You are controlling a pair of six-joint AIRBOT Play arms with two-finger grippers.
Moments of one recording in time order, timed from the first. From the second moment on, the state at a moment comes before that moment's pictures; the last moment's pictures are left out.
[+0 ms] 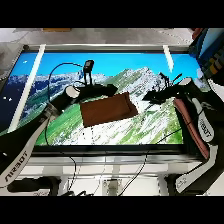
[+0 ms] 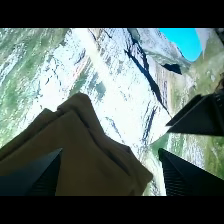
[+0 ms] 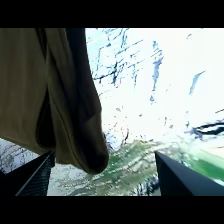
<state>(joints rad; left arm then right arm) -0.43 -1.49 1.26 0.55 -0.49 -0.95 -0.13 -1.84 1.49 -0.80 1.26 1.10</state>
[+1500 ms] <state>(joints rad) -0.37 -1.18 1.26 1.36 -0.82 -0.95 0.13 -1.67 1.46 -0.79 1.01 1.29</state>
